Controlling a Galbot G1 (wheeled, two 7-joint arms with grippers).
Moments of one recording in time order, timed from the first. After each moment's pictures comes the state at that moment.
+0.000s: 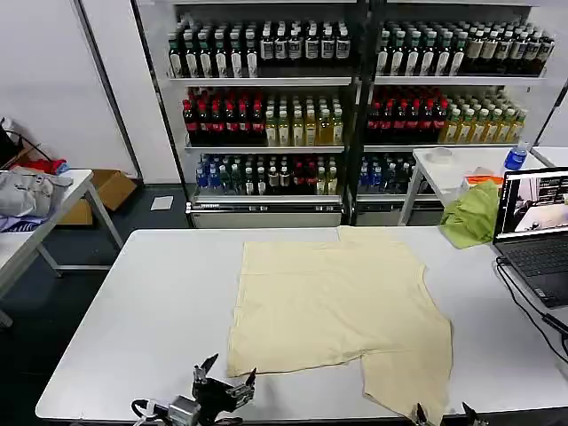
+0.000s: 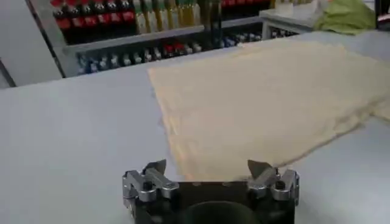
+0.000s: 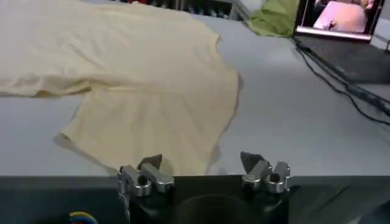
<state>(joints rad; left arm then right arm) 1.60 -1.12 -0.21 -2.22 -0.23 0.57 -0.20 -1.95 1.27 0.61 2.29 0.28 -0.49 0.26</state>
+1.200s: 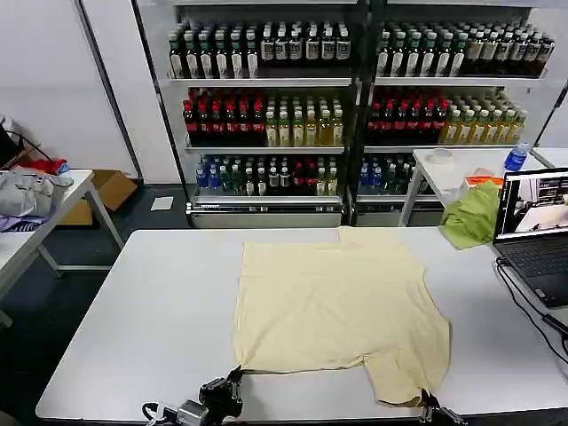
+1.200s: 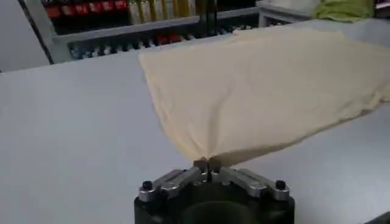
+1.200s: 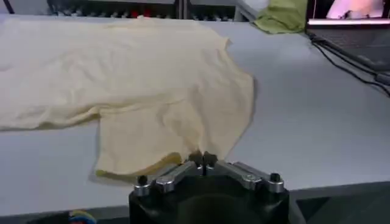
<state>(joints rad) 1.60 -1.11 -0.20 -2.18 -0.26 0.54 -0.19 -1.94 1.26 0.61 2.30 0.34 -0.46 0.25</state>
